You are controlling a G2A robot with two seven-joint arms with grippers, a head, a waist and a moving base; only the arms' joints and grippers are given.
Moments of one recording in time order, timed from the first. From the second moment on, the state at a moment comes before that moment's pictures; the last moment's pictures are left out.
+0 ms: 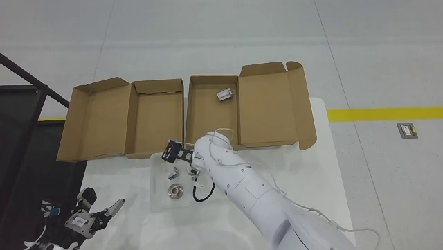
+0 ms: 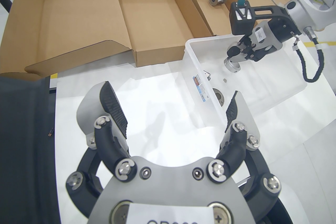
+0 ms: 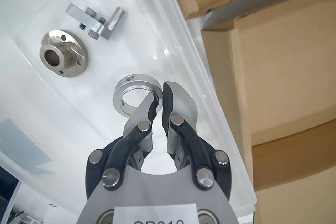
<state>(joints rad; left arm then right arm) 1.85 -1.12 -1.96 -1.82 0.93 -0.54 -0.05 -0.21 -1.98 0.55 -0.30 -1.21 -0.44 0.77</state>
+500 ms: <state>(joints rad) 1.85 -1.12 -1.96 -1.82 0.93 -0.54 -0.05 -0.24 -1.92 0.60 -0.59 -1.32 -0.33 0.74</state>
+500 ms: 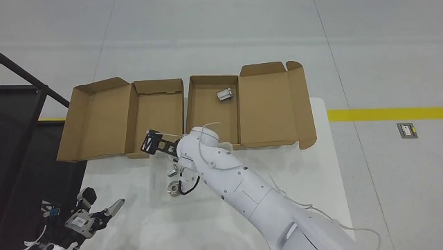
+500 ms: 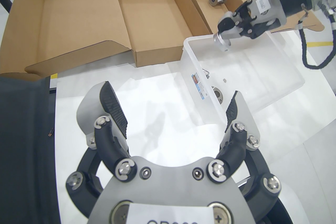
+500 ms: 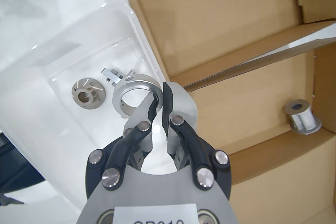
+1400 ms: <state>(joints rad) 1.85 -1.12 -1.96 -1.82 0.93 -0.54 -0.05 -0.25 -1.78 0.94 -0.56 -1.36 -0.14 0.84</state>
